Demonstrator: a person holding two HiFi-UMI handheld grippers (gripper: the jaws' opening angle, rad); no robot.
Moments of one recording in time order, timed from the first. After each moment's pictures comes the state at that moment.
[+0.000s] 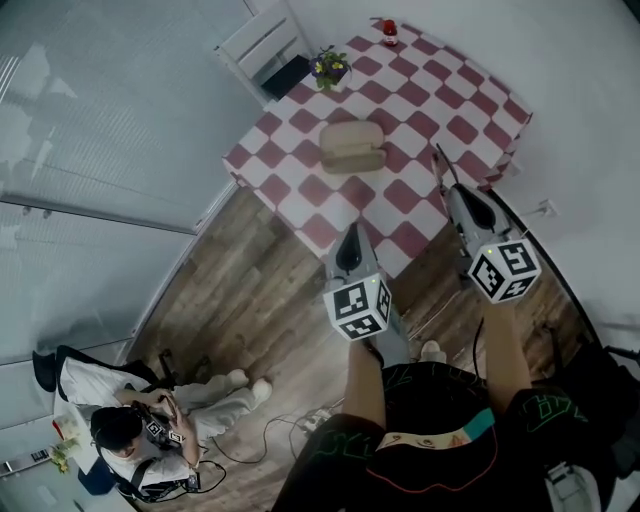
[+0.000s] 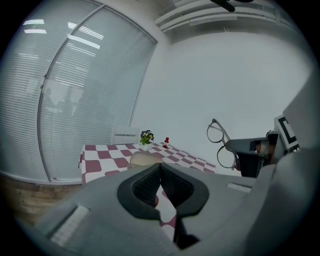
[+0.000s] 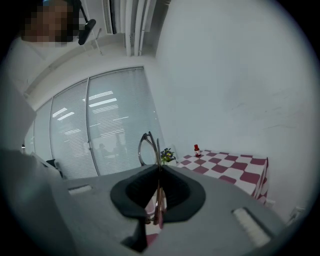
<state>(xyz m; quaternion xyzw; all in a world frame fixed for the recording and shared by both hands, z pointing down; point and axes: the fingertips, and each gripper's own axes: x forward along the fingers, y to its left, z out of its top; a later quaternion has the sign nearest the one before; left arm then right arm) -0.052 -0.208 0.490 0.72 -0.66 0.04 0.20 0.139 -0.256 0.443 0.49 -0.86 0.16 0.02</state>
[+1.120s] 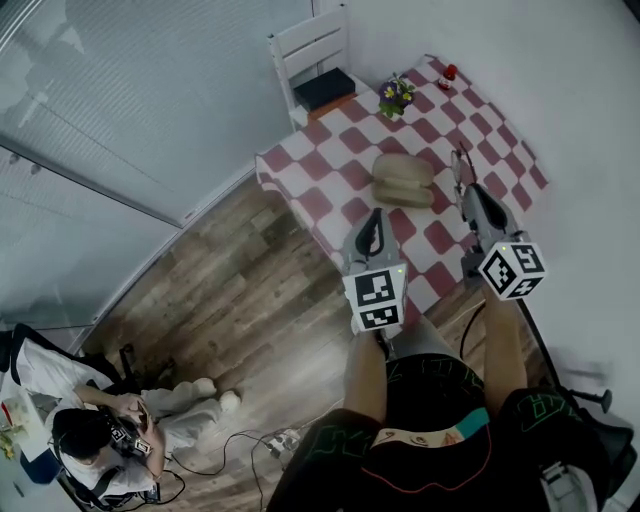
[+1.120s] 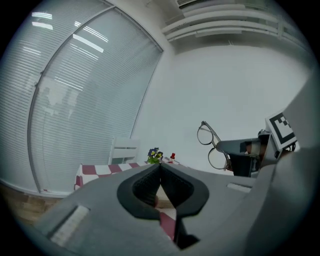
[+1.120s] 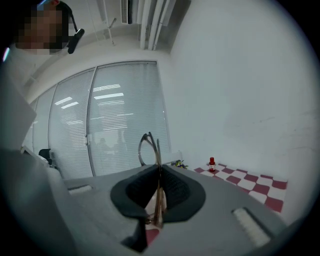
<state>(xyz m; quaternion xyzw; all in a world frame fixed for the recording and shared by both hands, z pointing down) -0.147 -0.287 0.454 0.74 -0.65 -0.01 0.16 0.024 -0.340 0.401 0.49 -0.87 0.10 0.04</state>
